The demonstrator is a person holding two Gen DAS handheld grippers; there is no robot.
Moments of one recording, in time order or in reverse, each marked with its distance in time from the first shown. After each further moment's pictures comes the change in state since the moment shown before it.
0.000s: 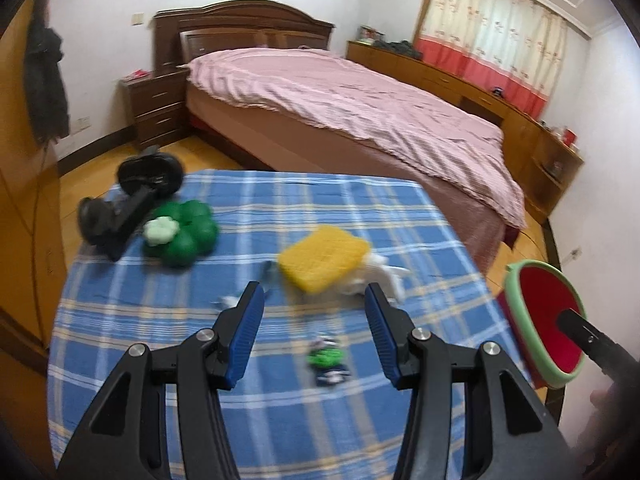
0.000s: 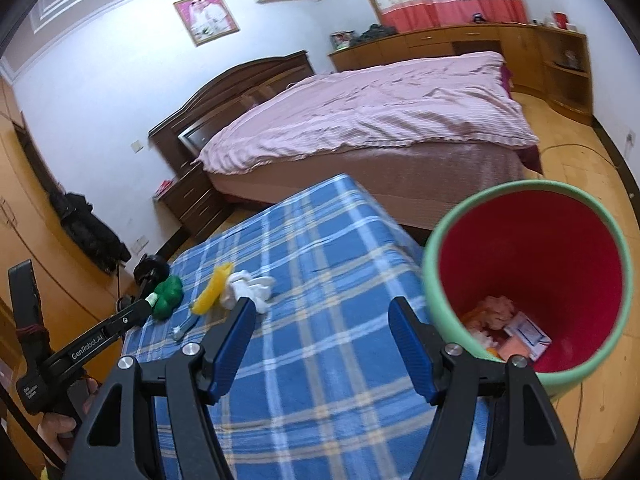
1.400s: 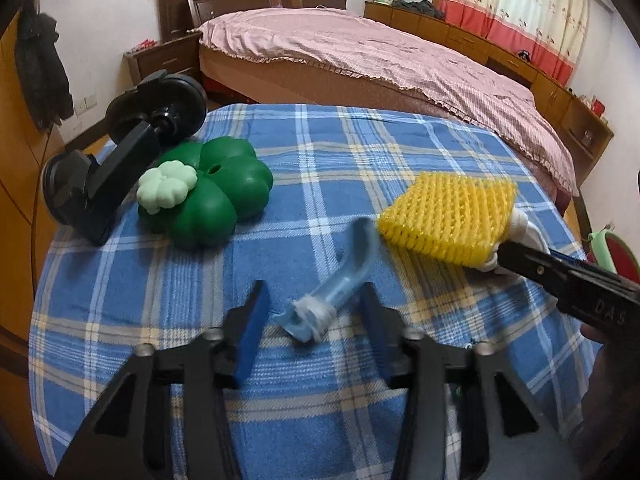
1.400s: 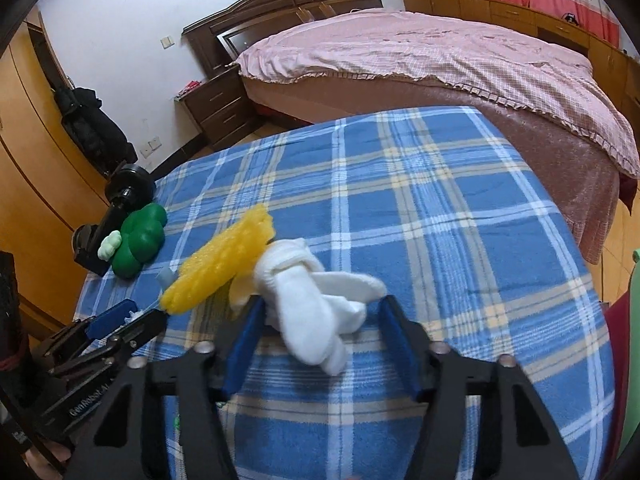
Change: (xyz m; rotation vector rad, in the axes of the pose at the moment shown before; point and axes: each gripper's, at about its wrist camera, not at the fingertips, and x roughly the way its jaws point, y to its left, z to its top) left arm 0.104 0.056 -0.016 0.051 0.135 0.079; right arm 0.193 0.084 -0.003 -0.233 0.271 0.051
